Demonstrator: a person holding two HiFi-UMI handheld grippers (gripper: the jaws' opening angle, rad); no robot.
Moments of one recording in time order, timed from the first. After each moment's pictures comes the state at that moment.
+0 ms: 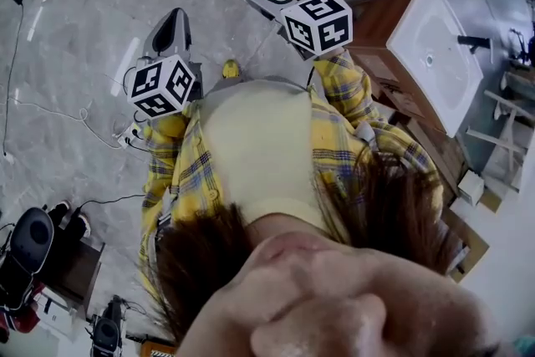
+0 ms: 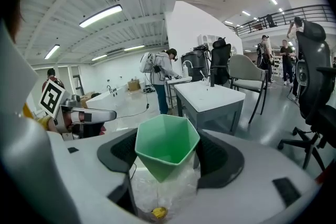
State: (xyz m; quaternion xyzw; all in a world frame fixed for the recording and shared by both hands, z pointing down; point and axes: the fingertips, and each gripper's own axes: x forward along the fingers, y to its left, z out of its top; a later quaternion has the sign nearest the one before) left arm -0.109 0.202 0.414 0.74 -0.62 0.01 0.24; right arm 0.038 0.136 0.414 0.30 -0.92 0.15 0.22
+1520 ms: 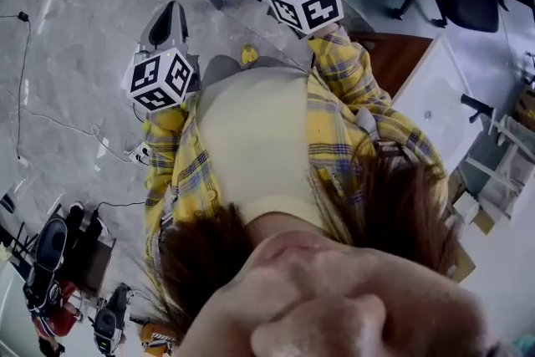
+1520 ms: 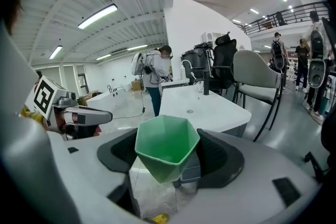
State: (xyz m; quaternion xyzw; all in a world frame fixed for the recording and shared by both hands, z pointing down) left arm -0.114 -0.056 0.418 0.73 -0.65 0.05 0.22; right arm 0.011 -0.142 0.424 0.26 -0.93 0.14 0.22
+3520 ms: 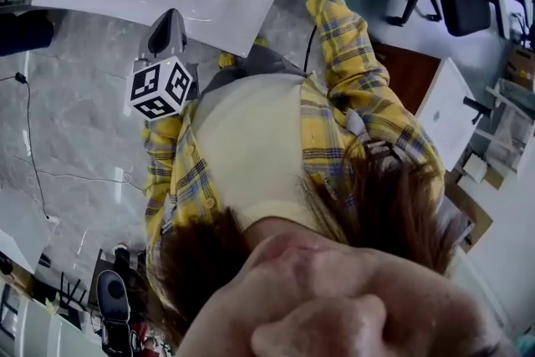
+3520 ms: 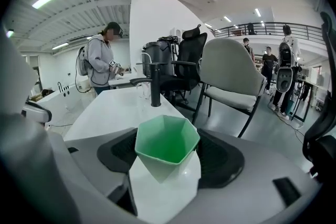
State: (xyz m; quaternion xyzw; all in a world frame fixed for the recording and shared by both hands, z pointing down) left arm -0.241 -0.278 0.446 0.78 -0.56 0.07 0.26; right arm -0.052 -0.456 0.469 0.45 -0.85 0.14 0.25
